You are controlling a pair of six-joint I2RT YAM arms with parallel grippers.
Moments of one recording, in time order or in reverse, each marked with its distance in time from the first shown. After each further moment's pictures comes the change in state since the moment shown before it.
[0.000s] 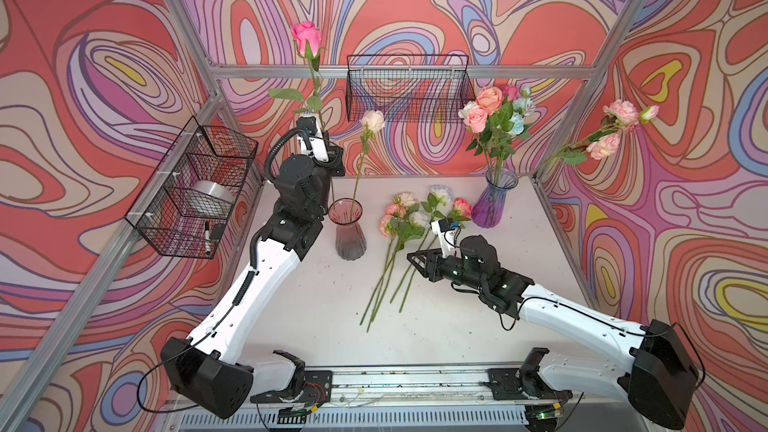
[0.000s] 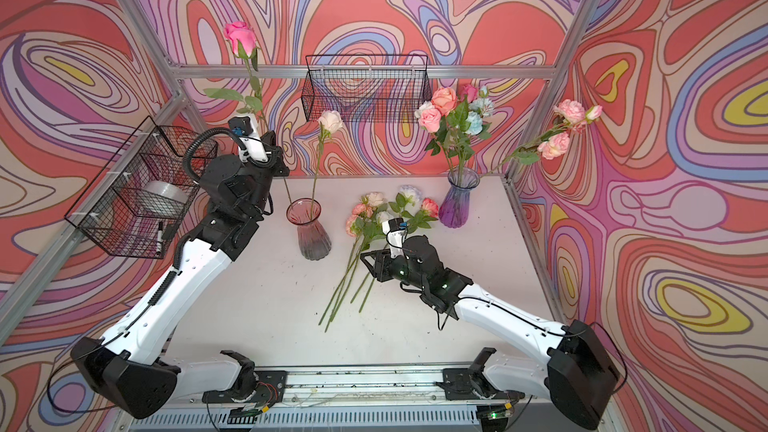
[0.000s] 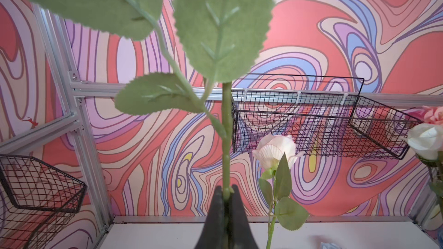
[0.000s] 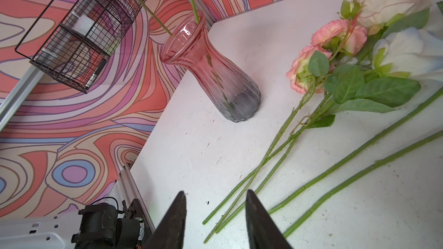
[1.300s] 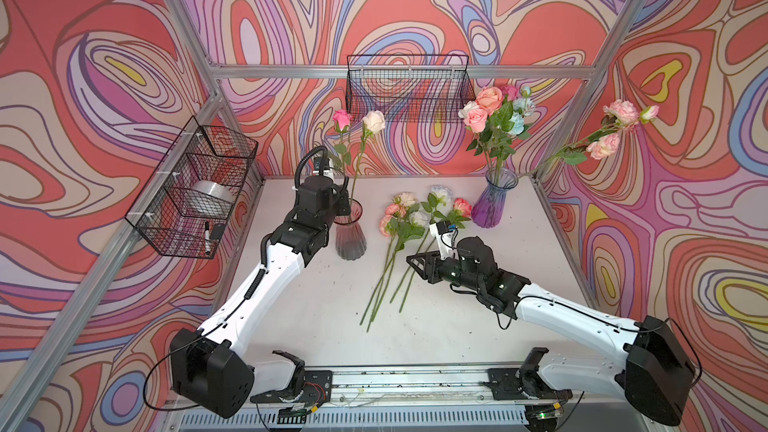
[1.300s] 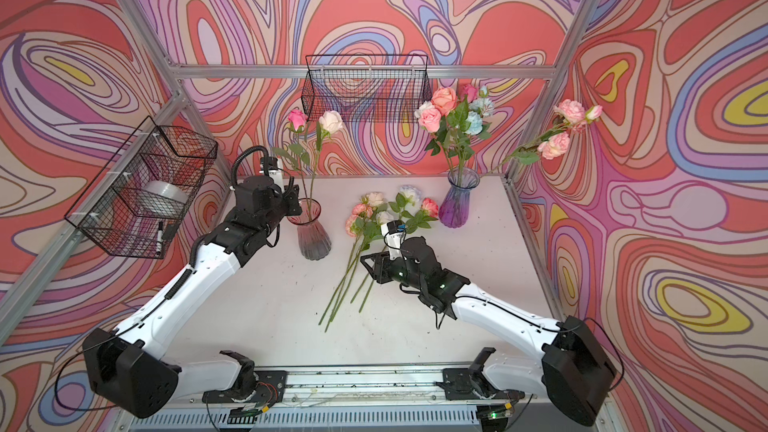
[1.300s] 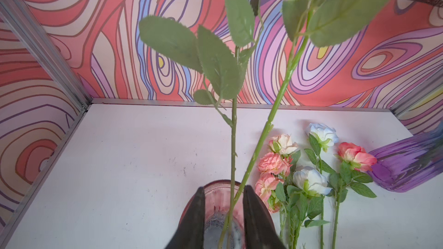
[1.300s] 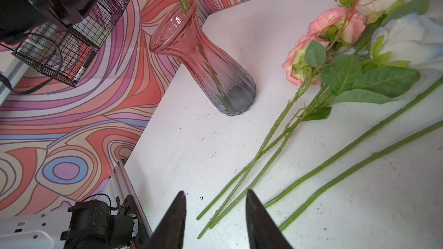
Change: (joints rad) left arm 0.024 -0.024 -0.174 -0.374 0.110 -0.222; right arm 0.000 0.021 -0.007 0.004 0.000 -0.008
